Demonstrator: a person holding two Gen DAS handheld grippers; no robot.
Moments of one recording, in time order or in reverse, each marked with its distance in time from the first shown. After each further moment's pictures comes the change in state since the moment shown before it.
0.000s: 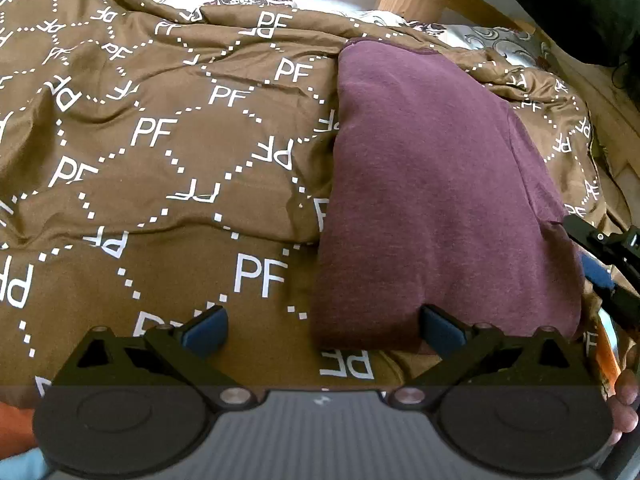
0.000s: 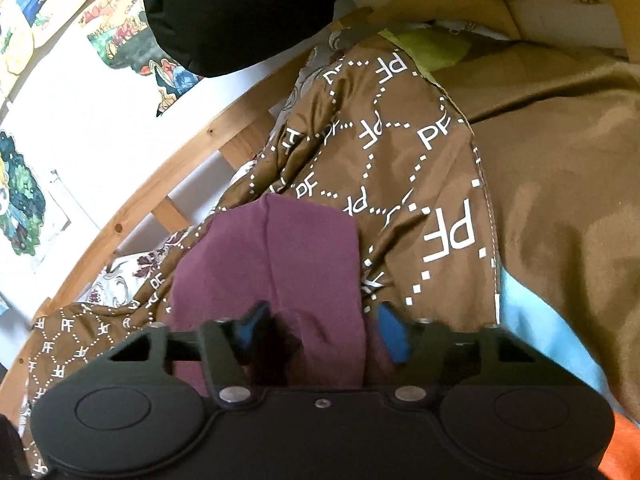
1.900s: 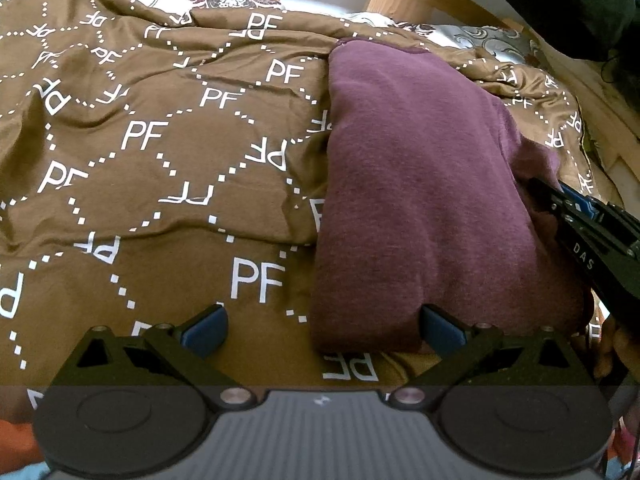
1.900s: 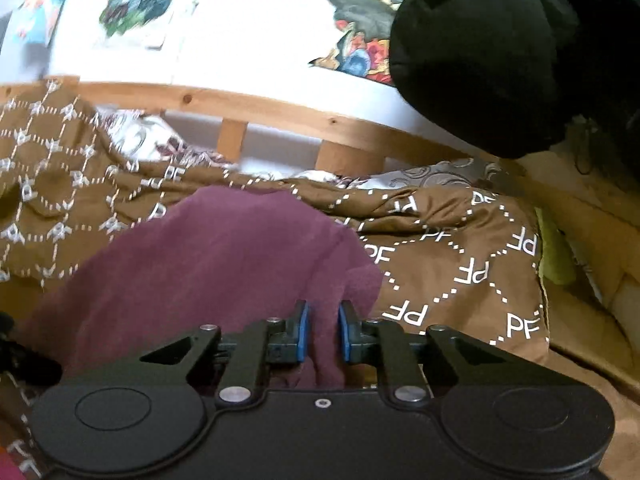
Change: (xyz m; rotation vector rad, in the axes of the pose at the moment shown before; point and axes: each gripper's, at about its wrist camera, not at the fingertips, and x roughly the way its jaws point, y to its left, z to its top) left arm 0.002 0.006 -0.006 0.038 -0.023 -0.031; right arm 0.035 0.067 -0.029 -0.879 -0.131 -0.094
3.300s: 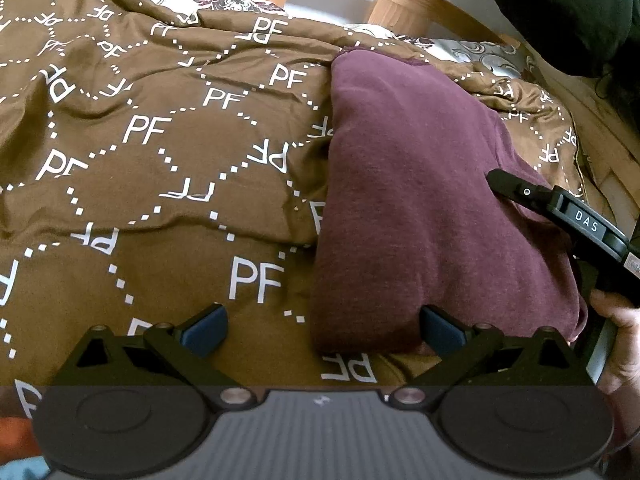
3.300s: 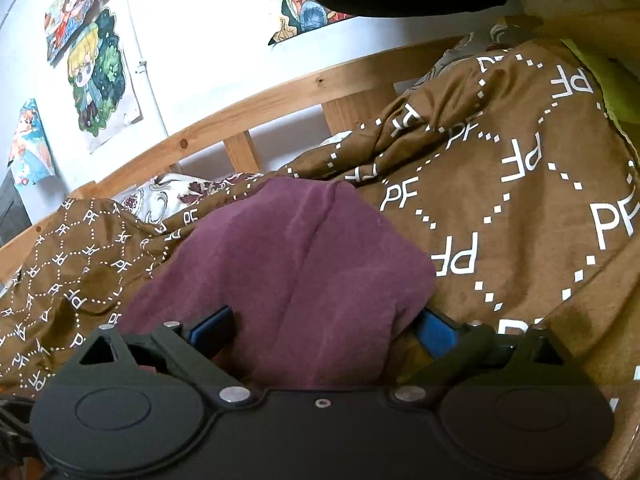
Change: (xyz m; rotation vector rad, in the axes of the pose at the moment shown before) left arm -0.001 0.003 -0.011 -0.037 -0.052 -0.035; right arm 0.062 -0.067 -0.015 0.472 0.075 0.361
